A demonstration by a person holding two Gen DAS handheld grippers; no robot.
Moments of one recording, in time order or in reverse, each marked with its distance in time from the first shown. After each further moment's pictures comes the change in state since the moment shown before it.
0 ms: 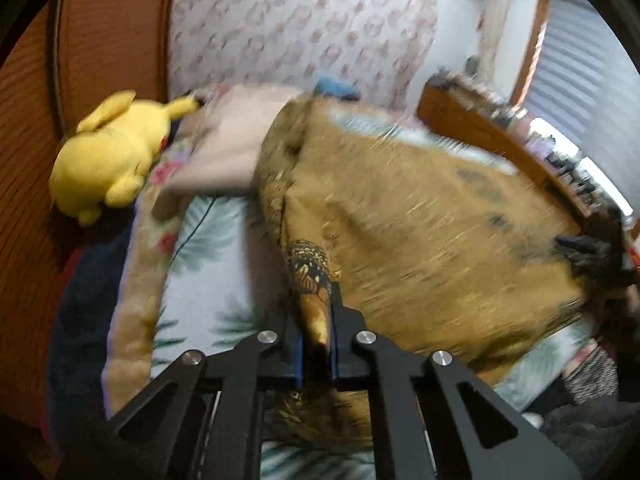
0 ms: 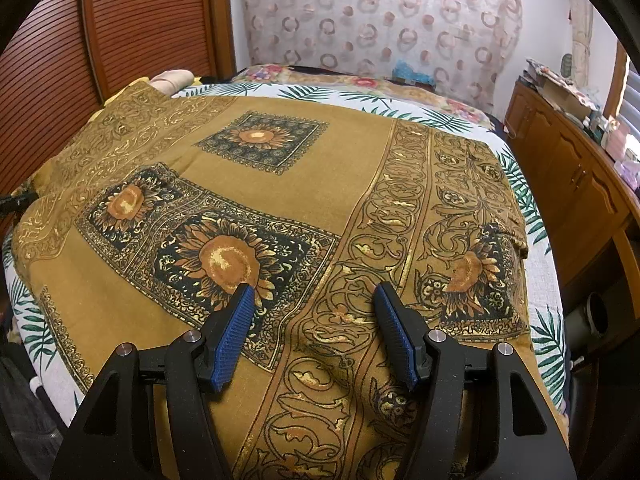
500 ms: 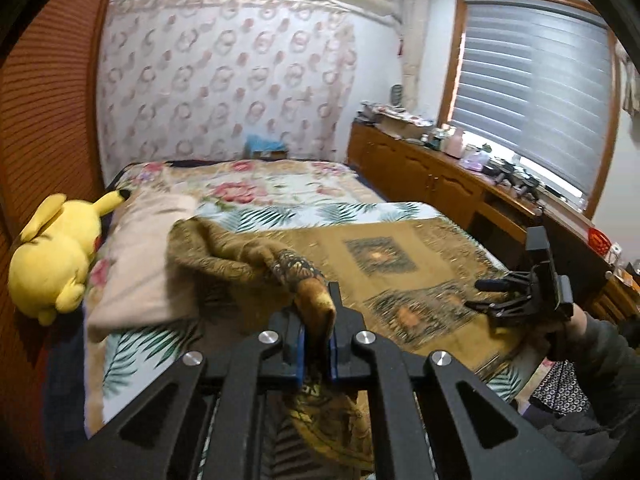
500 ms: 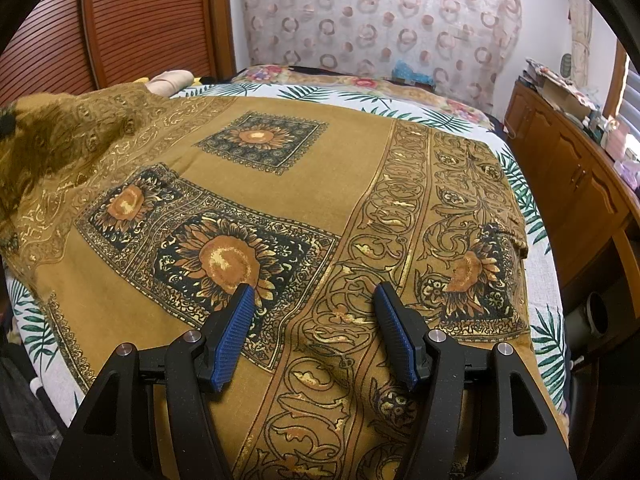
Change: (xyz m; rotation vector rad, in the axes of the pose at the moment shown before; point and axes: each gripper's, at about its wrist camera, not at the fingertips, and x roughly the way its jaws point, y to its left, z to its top) left arm -0.018 -0.087 0.069 0.179 -0.143 -0.161; right arm 0.000 0.000 0.000 0.001 -0.002 0.000
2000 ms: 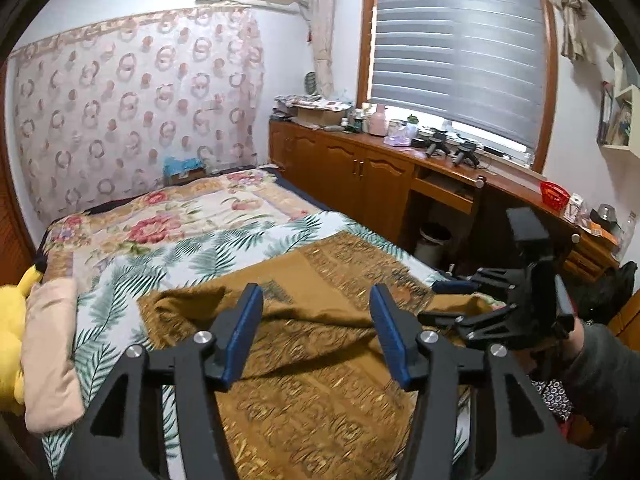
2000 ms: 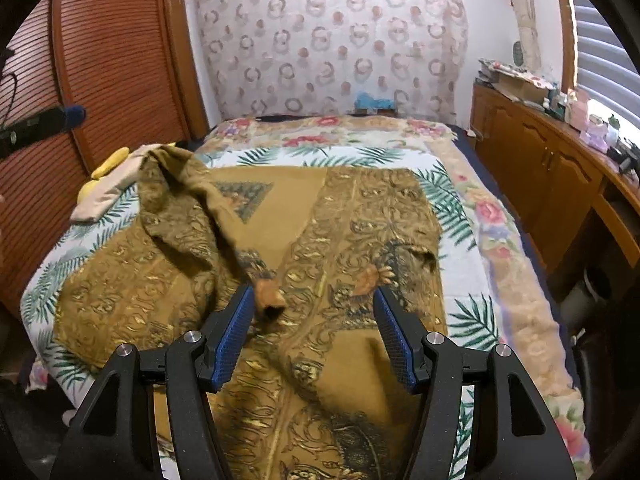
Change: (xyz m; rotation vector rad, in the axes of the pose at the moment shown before) left arm 0.070 -0.130 0.068 0.201 0.042 -0.179; right arm -0.061 -0.038 0.002 0.158 -0.167 -0.018
